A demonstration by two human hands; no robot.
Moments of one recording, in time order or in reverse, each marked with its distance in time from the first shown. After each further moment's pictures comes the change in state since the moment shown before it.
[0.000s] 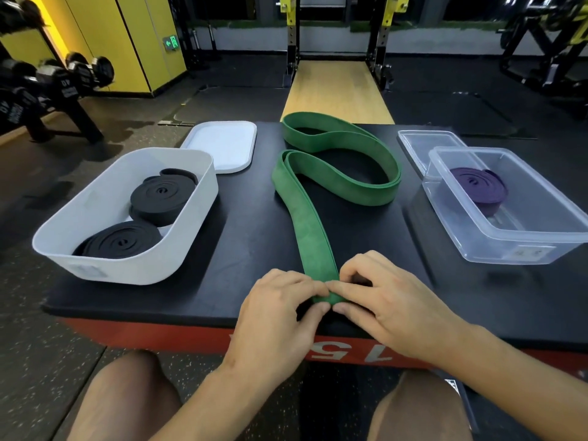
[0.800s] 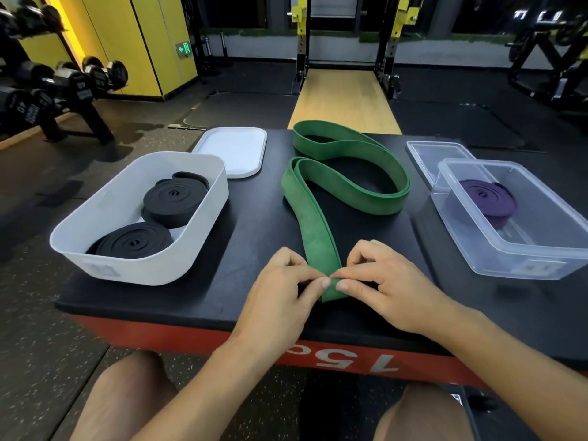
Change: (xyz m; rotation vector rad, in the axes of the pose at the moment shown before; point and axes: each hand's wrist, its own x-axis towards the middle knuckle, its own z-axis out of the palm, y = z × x) left_hand 0.028 -0.004 -0.008 -0.138 -0.124 -0.252; right_hand 0.029 0.026 0.009 0.283 -0.018 0.137
